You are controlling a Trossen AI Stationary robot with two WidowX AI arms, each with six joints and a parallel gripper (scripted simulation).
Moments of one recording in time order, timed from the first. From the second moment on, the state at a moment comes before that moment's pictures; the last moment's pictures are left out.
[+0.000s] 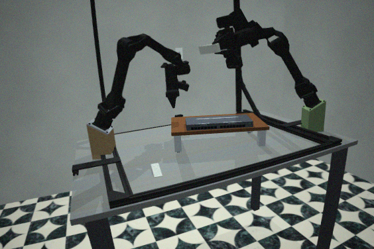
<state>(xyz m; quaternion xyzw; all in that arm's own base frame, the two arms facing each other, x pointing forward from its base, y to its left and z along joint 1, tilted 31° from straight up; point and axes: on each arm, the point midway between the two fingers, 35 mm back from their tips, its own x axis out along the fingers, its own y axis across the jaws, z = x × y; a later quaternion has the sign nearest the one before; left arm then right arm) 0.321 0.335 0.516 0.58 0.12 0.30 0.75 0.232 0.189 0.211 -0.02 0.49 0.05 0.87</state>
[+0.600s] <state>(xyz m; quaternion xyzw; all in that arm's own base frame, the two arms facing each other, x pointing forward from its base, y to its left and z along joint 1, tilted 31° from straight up) 0.351 0.355 0.356 0.62 0.29 0.09 0.72 0.232 0.189 0.211 -0.02 0.49 0.05 0.87</state>
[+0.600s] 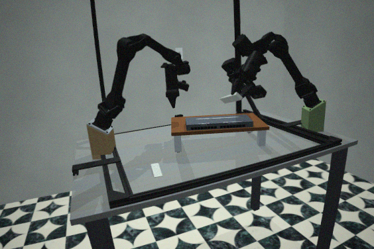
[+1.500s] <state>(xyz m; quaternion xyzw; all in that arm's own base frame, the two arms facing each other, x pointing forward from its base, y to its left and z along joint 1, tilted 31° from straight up) 0.321 0.287 0.129 0.60 0.35 -0.34 0.63 0.232 0.189 0.211 -0.02 0.49 0.05 0.87</state>
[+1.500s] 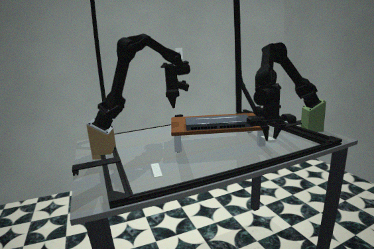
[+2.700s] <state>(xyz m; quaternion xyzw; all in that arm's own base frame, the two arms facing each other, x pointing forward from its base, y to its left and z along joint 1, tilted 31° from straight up) 0.348 0.278 0.076 0.60 0.34 -0.36 0.63 0.232 0.189 0.211 -0.02 0.49 0.05 0.87</state>
